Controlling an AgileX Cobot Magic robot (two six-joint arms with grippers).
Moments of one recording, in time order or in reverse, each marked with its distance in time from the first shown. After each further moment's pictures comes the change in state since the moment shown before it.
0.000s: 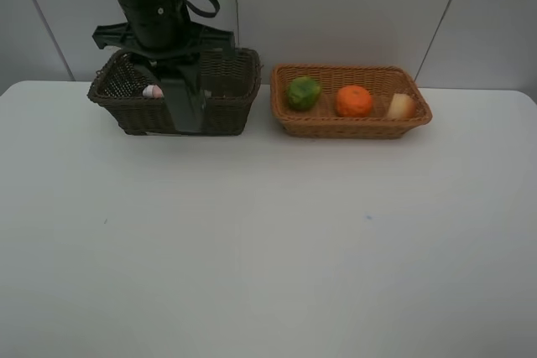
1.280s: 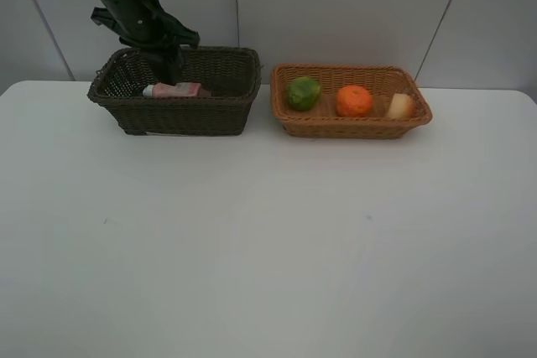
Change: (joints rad) left arm 0.195 0.233 -0.095 0.147 -0.459 0.222; right arm 0.000 0.000 0.000 0.000 0.000 0.000
